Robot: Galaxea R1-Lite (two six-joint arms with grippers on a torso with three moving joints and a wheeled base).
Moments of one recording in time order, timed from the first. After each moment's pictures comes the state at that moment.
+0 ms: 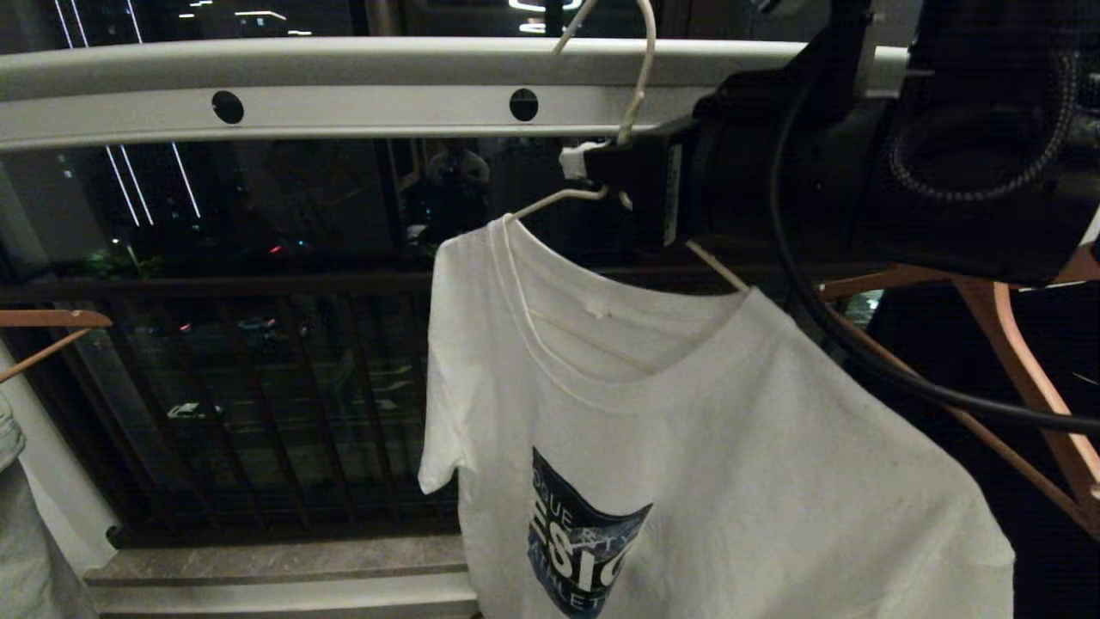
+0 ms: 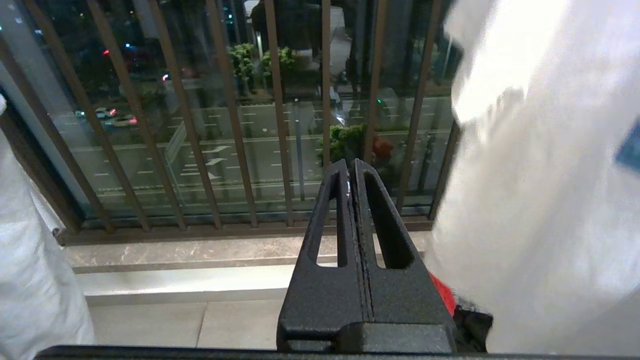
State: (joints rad) left arm -0.01 0.00 0.00 -0.01 0.01 -0.01; right arm 0.79 1.64 -1.47 -0.16 0.02 -0.10
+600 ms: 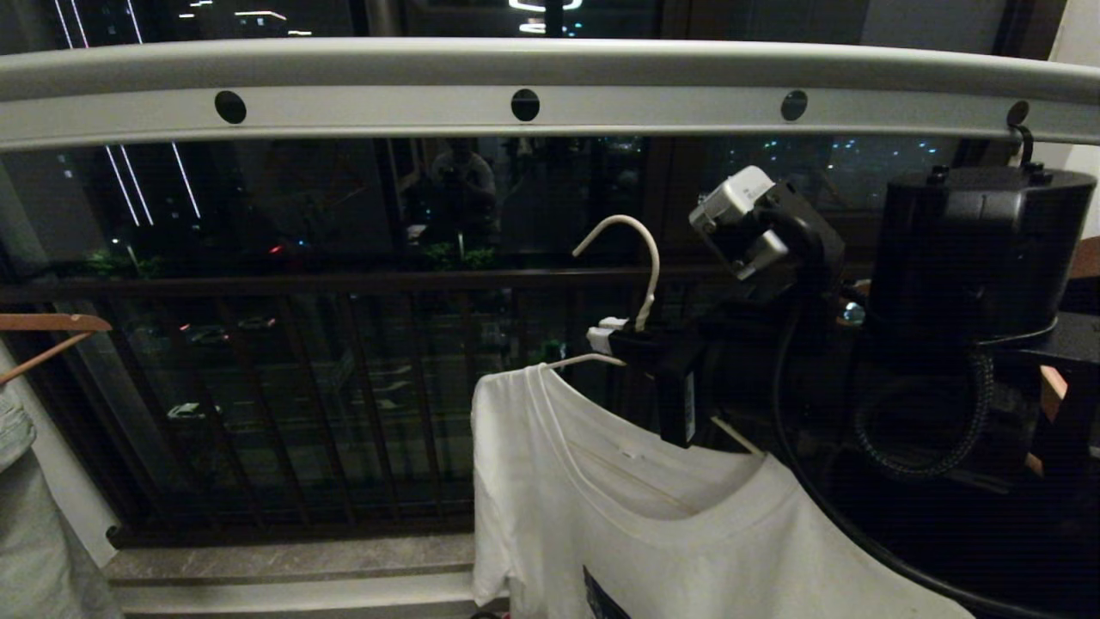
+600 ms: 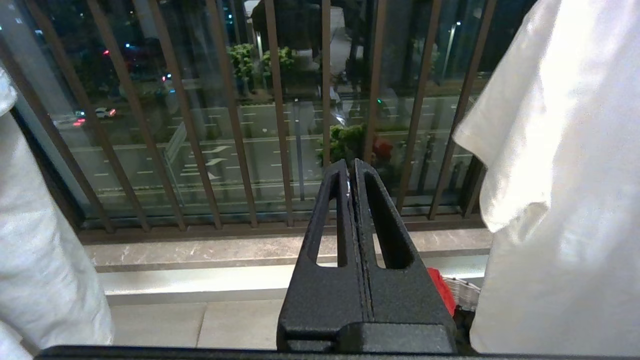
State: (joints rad) left arm -0.01 0.00 0.00 -0.01 0.01 -0.01; right arm 0.76 1.58 -0.99 -0.46 0.06 -0.09
